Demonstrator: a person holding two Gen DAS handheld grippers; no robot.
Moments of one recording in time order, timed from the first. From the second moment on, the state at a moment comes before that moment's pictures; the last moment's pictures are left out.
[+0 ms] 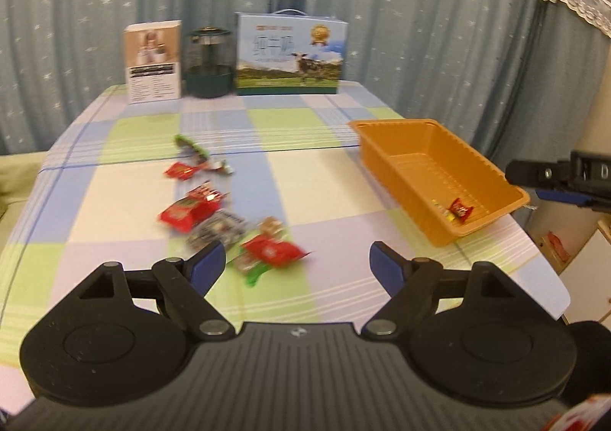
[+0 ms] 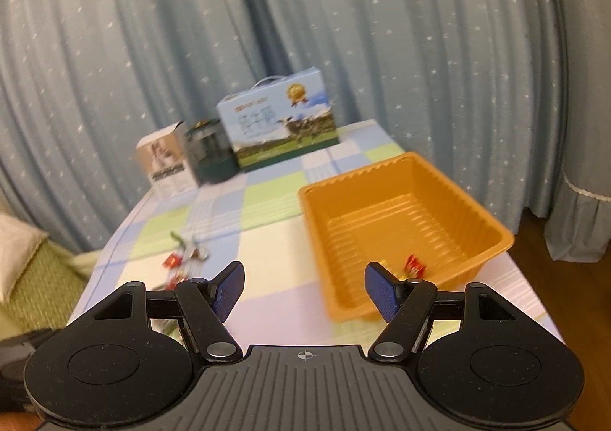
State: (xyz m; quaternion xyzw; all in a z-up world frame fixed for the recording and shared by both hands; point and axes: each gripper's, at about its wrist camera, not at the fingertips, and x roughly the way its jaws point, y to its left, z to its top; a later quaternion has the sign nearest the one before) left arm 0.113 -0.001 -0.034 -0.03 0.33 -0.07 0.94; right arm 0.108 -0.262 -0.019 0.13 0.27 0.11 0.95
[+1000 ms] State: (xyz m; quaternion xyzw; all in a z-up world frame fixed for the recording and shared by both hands) left arm 0.127 0.064 -0.079 -0.03 0.35 -0.04 0.94; right arm 0.154 -0.166 -0.082 0.07 0.32 0.20 0.92
